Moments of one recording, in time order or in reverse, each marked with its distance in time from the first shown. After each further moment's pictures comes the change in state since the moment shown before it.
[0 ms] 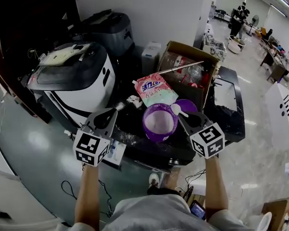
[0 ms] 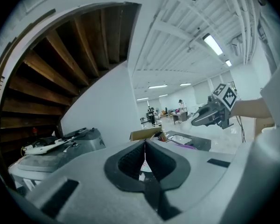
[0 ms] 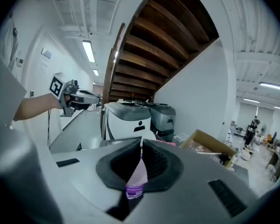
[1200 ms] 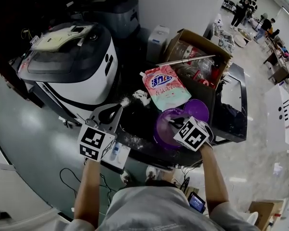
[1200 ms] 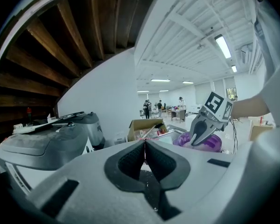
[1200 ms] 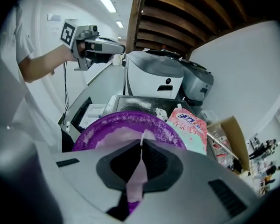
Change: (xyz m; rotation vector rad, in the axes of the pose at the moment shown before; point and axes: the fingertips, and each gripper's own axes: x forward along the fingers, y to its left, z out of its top) left arm 0.067 0.070 -0.080 -0.110 0.093 -0.059; right arm 0.147 0.040 -0.092 -0.263 0.566 0.306
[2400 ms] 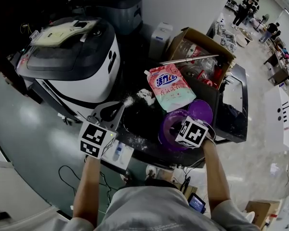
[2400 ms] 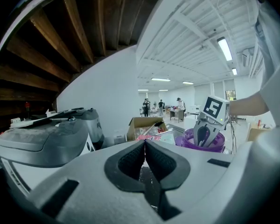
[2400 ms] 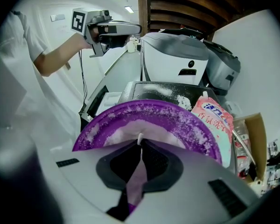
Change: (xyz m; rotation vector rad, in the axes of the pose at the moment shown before) left arm 0.007 0.026 -0.018 -0.031 0.017 -0.027; right arm 0.032 0.031 -0.014 -0.071 0.185 0.245
